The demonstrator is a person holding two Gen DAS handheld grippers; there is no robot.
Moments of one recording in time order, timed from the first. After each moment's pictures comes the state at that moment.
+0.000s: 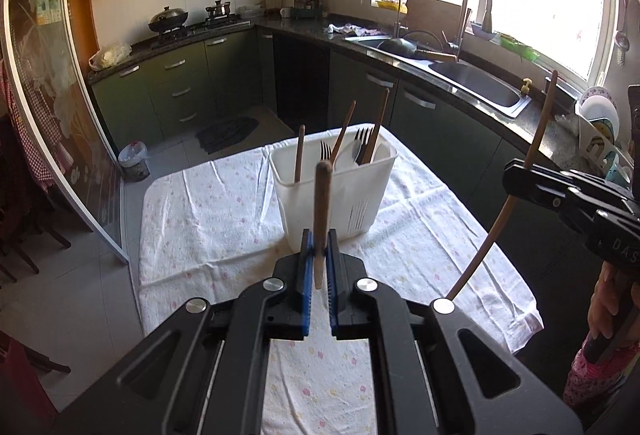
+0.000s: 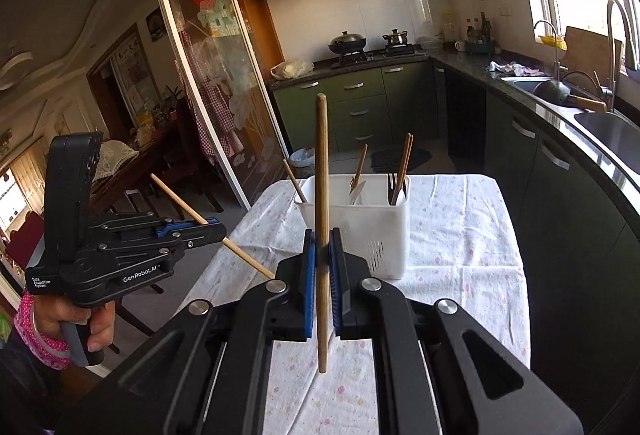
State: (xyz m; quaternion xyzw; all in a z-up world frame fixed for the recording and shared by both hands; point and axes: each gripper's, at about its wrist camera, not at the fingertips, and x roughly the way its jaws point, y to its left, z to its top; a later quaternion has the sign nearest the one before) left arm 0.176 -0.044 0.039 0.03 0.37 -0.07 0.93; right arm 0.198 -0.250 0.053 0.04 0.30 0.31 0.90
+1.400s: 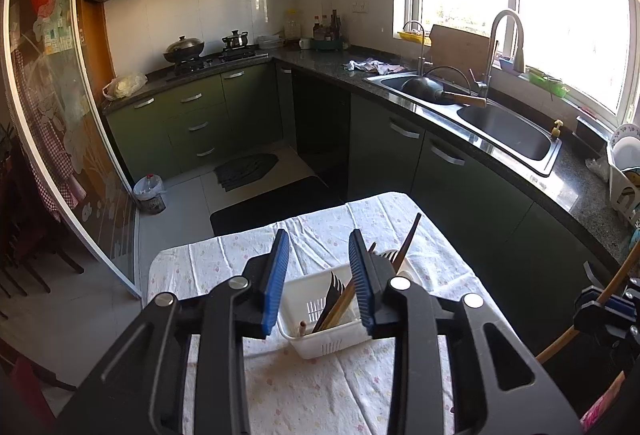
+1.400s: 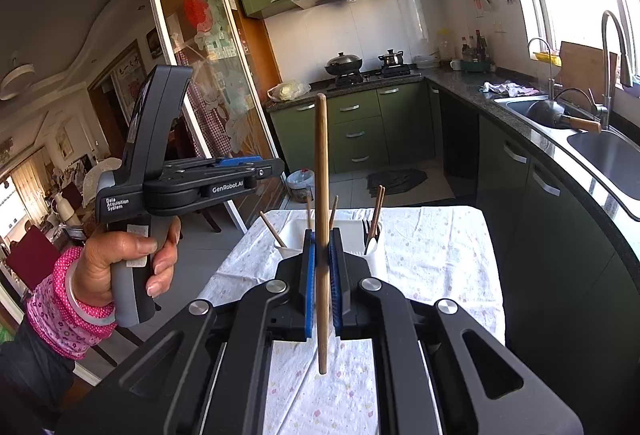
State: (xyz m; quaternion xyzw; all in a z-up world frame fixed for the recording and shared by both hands) left arm 0.285 -0.067 0.077 0.03 0.32 -0.03 0.95; right arm 0.212 -0.267 0.090 0.05 0.27 0.30 0.91
